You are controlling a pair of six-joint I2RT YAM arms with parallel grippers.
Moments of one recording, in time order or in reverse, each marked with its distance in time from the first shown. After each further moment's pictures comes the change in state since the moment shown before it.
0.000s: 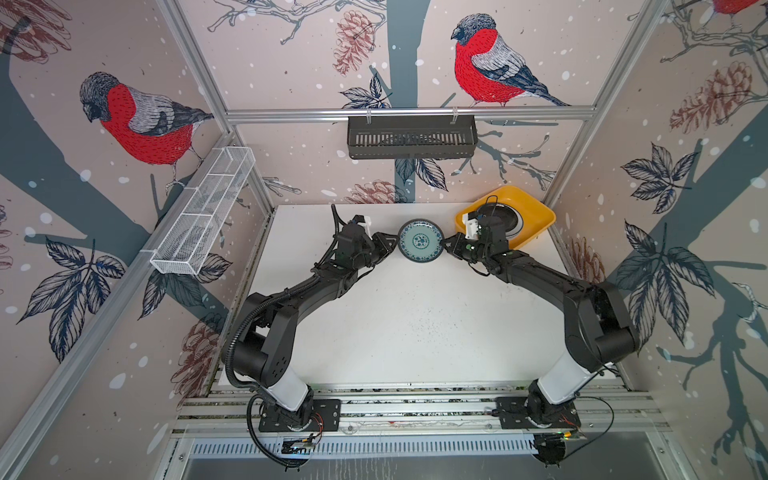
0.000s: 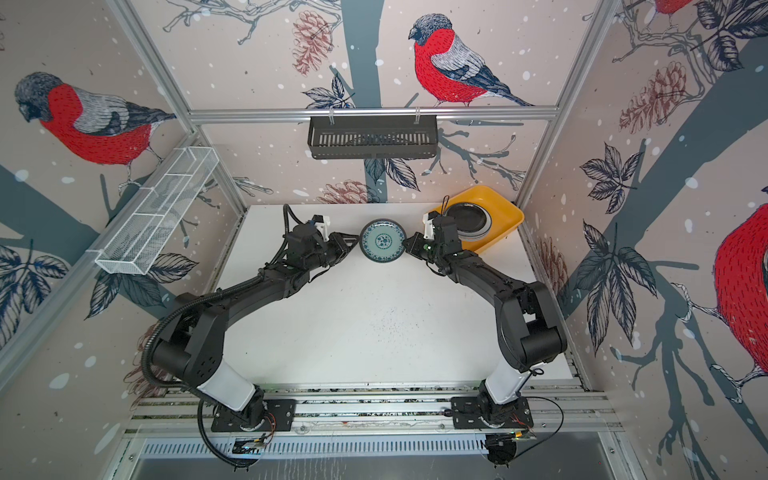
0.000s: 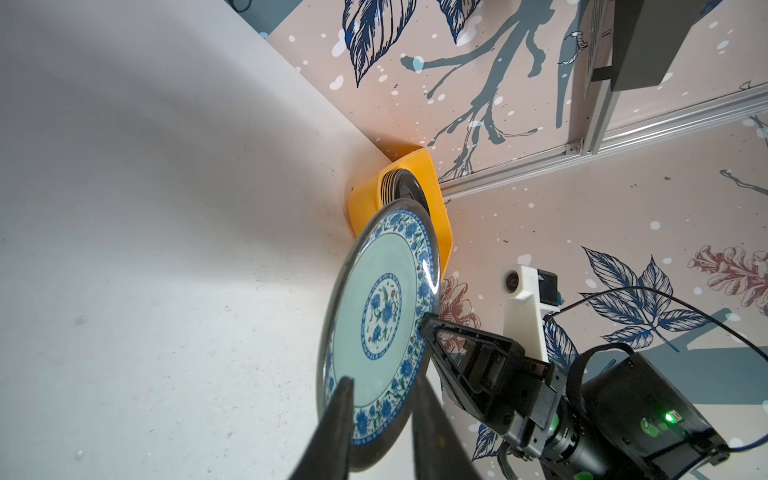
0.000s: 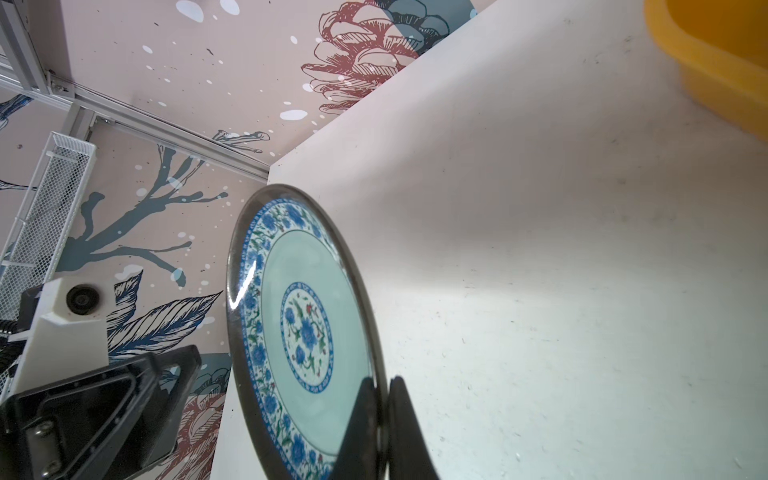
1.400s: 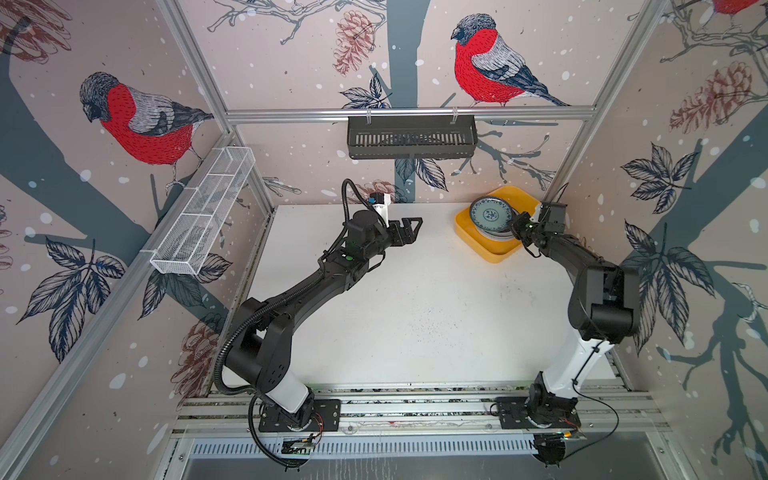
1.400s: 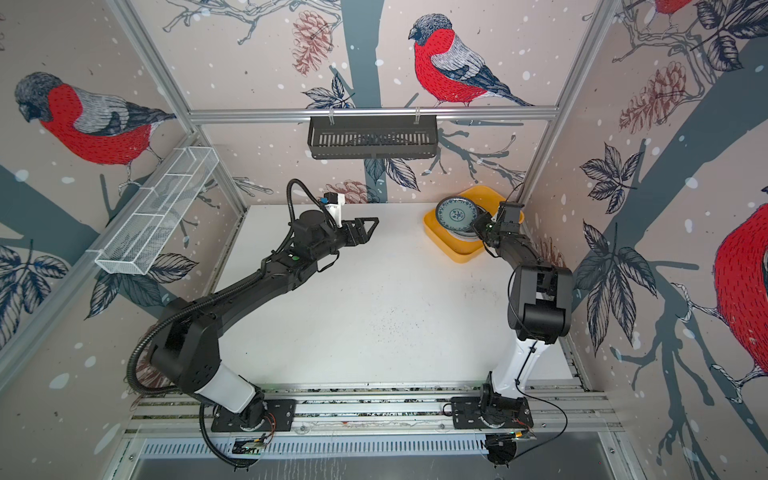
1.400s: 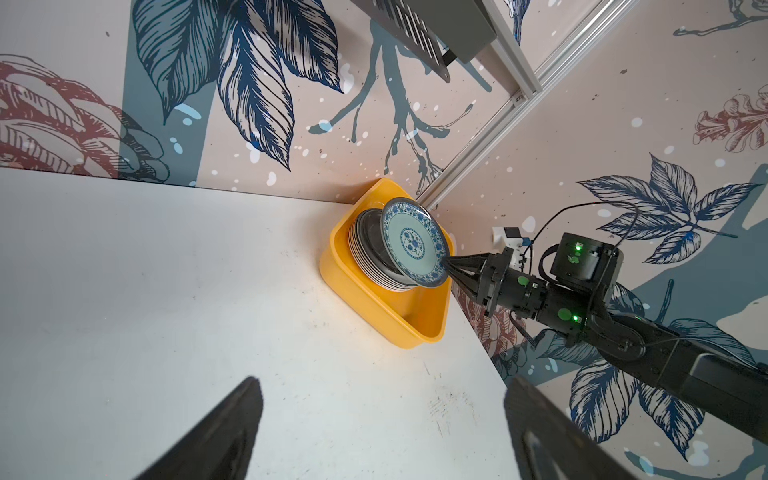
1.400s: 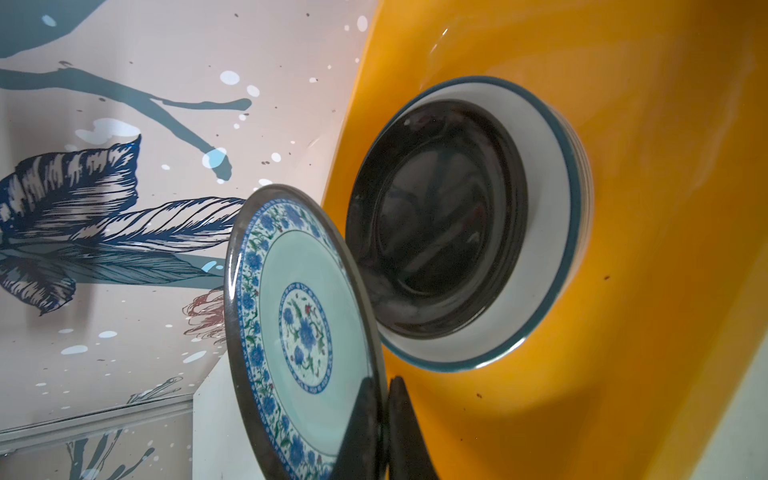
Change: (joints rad) left arm -0.107 -0.013 0.187 -0.074 -0.121 0.426; right arm -0.476 0.222 0.259 -0.108 0.069 0.067
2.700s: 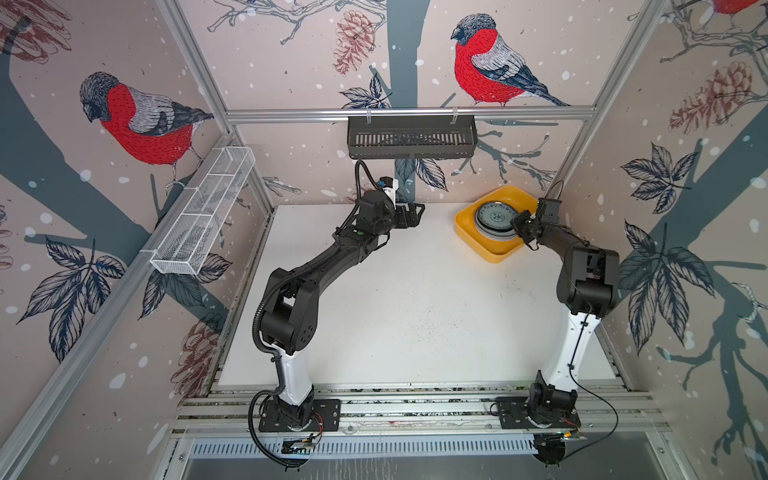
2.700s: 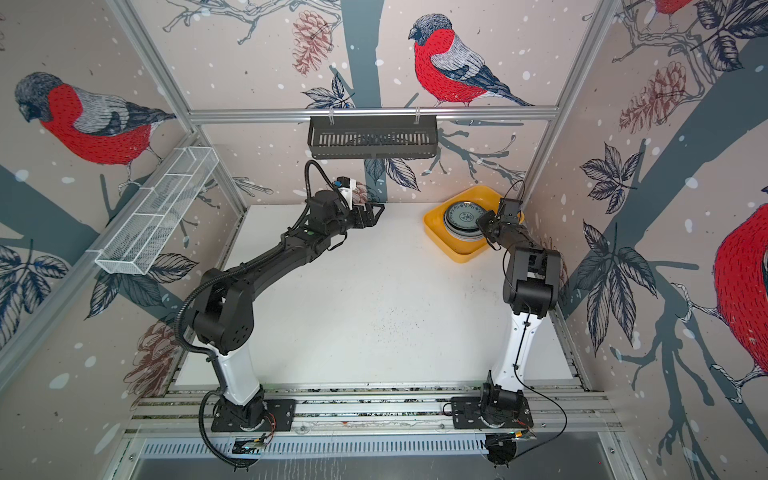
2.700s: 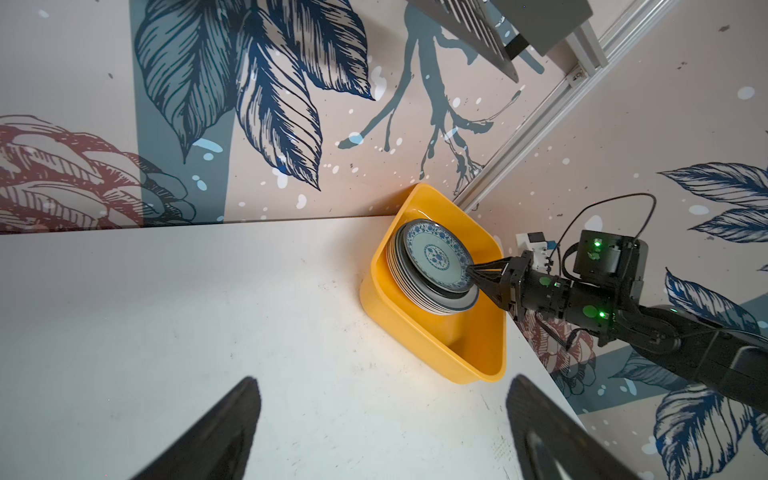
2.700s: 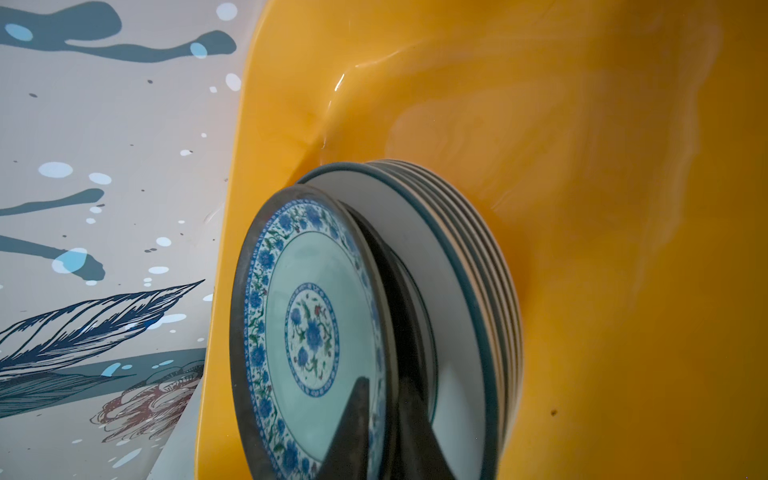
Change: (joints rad) left arm 0.060 0.286 0.325 -0.109 0.031 0.120; right arm -0.021 0.278 0.283 -0.103 0.095 0.027
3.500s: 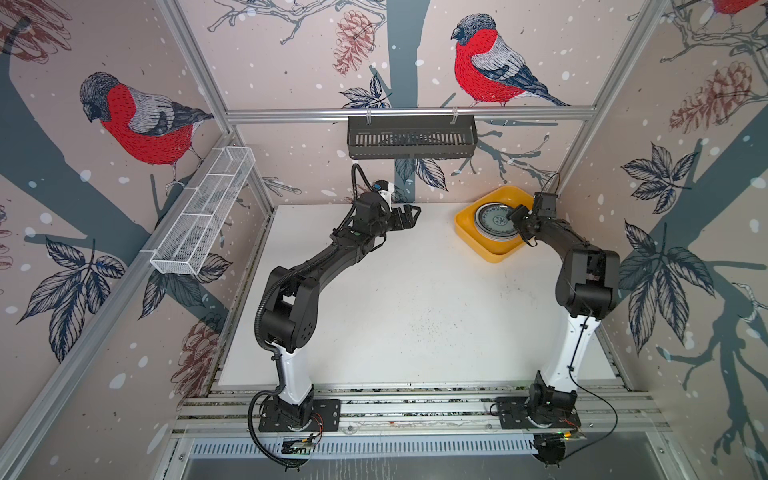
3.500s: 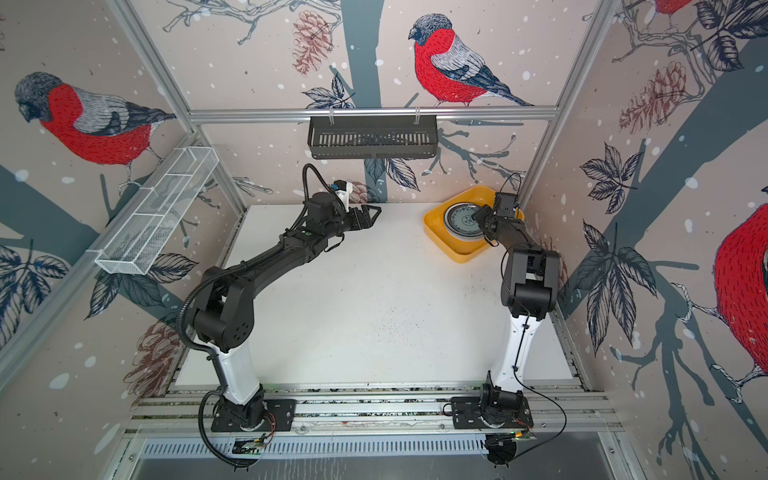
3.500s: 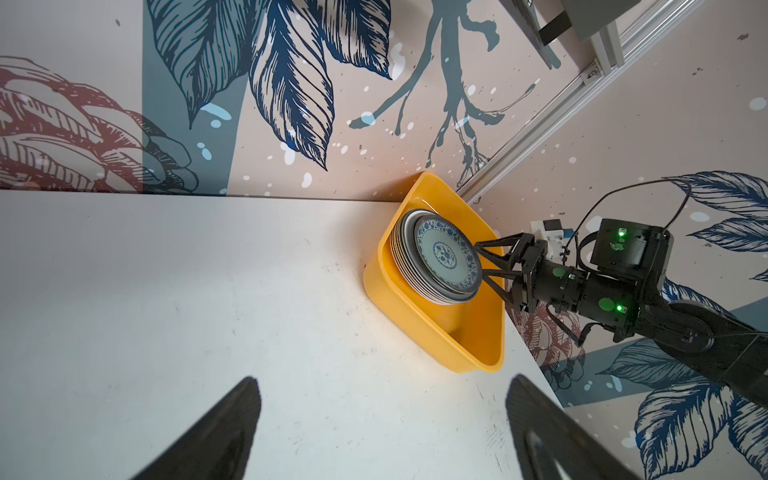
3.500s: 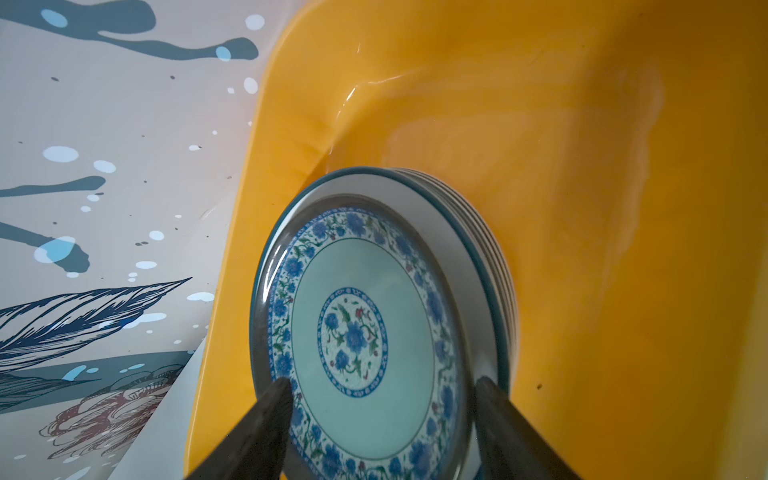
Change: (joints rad) left arm 0.028 -0.004 -0.044 0.003 0.048 -0.049; right arm 0.035 -0.045 0.027 -0.085 0.108 -0.069
